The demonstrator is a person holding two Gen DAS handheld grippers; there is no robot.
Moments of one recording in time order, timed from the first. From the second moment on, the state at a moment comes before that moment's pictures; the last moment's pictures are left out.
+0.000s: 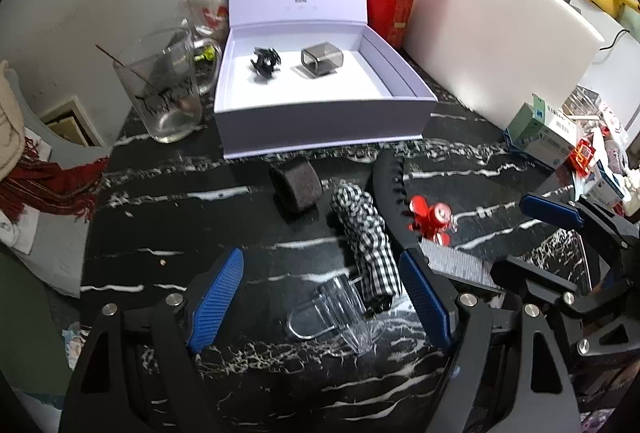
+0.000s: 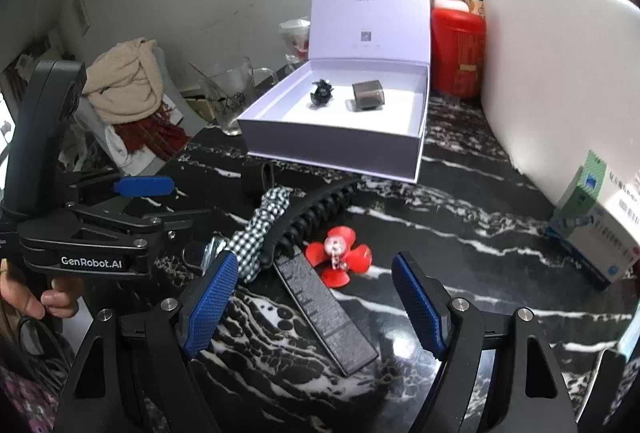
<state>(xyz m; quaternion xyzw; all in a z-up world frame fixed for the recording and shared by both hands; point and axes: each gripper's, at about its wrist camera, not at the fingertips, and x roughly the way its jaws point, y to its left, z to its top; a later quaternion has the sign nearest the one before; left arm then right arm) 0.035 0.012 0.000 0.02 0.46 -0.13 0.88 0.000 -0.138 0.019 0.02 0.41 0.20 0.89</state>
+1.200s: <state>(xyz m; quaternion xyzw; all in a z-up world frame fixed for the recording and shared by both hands) 0.035 -0.007 -0.059 0.06 0.49 -0.13 0.86 0.002 -0.129 -0.037 0.00 0.46 0.18 0.87</state>
